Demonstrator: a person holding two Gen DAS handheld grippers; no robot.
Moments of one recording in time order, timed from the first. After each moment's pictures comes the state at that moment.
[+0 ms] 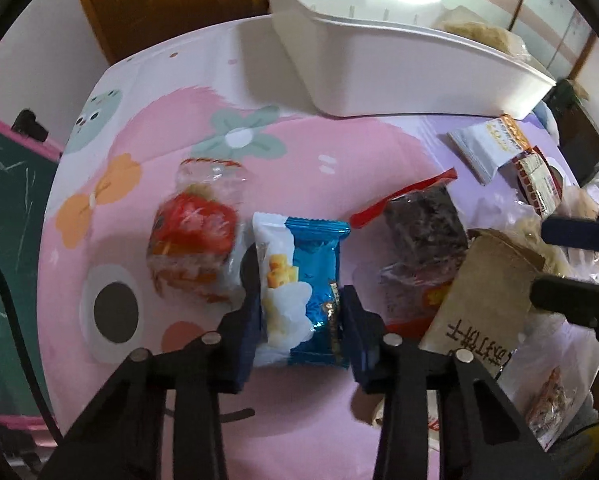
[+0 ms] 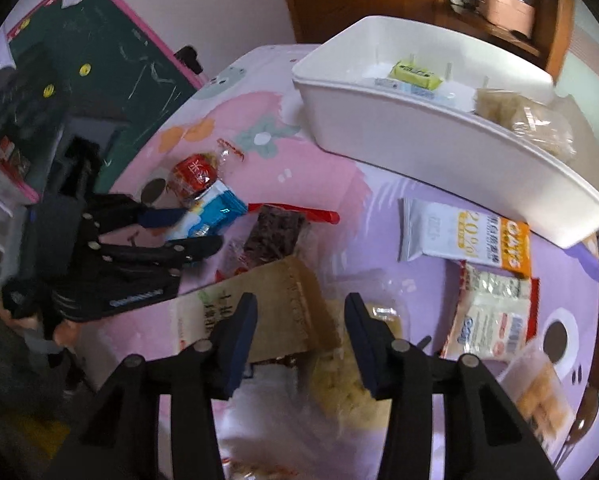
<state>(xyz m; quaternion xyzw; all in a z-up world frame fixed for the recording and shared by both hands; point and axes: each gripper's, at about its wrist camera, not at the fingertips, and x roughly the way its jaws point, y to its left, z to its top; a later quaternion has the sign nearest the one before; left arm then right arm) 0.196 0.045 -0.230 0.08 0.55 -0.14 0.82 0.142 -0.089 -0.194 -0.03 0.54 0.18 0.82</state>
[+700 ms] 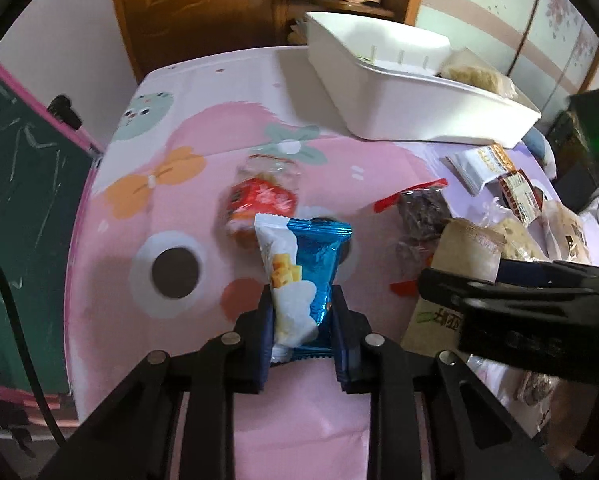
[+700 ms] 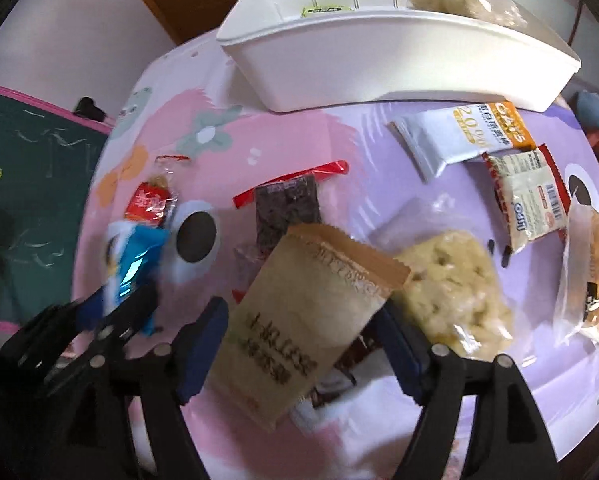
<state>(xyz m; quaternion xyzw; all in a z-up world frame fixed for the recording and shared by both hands) 0.150 0.100 -0.197 0.04 0.52 -0.12 0.85 0.155 -0.042 -0.236 0.11 0.60 -0.01 0.79</state>
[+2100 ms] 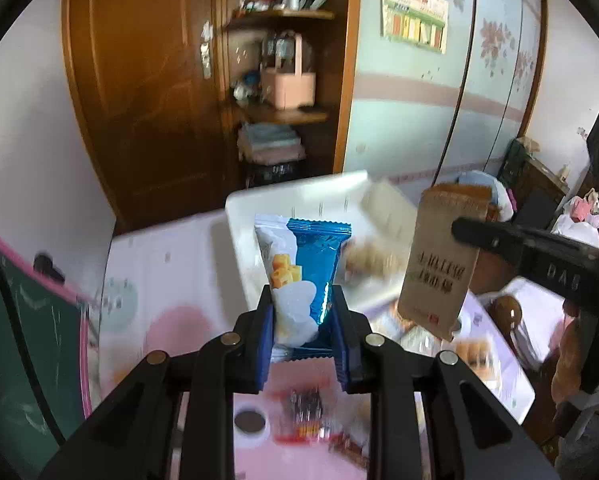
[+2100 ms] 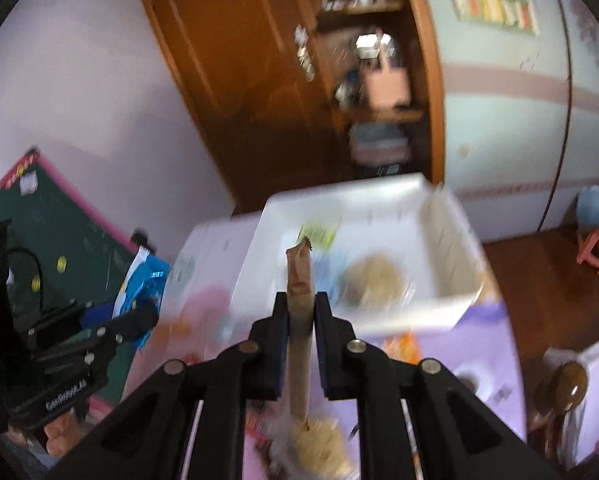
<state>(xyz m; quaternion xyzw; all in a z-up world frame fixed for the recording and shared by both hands) 0.213 -0.003 -0.005 0.06 0.37 -0.21 0.90 0.173 -0.184 -0.021 0.11 0.35 0.04 0.93</state>
